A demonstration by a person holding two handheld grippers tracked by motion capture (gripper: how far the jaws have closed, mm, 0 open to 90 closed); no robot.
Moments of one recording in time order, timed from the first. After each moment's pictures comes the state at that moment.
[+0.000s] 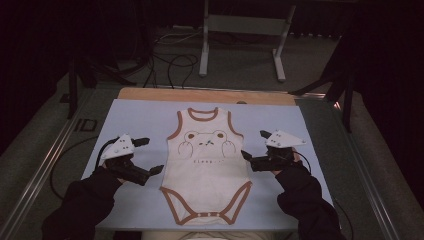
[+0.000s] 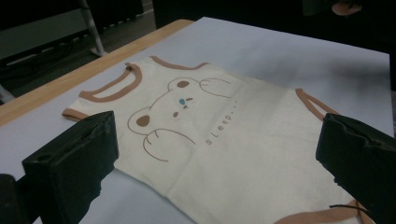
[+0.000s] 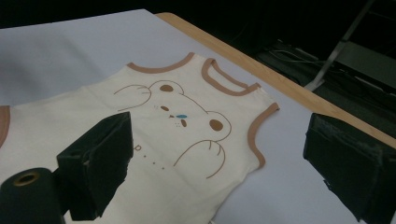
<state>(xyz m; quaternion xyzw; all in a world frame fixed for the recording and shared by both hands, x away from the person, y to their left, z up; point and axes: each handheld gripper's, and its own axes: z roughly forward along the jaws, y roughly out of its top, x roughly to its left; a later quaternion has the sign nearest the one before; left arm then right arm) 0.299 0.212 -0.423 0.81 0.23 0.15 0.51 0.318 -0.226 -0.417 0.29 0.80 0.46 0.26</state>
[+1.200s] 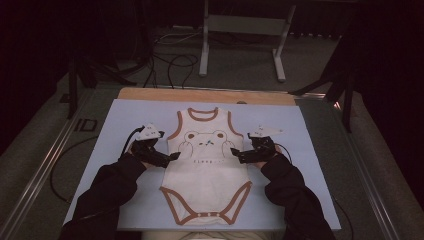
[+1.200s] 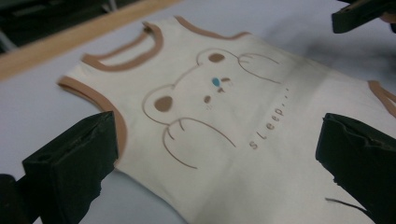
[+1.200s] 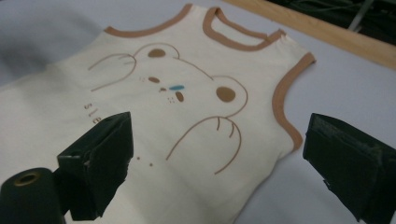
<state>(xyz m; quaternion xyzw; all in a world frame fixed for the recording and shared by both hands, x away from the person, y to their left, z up) 0.364 0.172 -0.466 0.83 0.30 0.13 0.45 0.375 -0.207 -0.475 0.34 0.81 0.44 0.18</state>
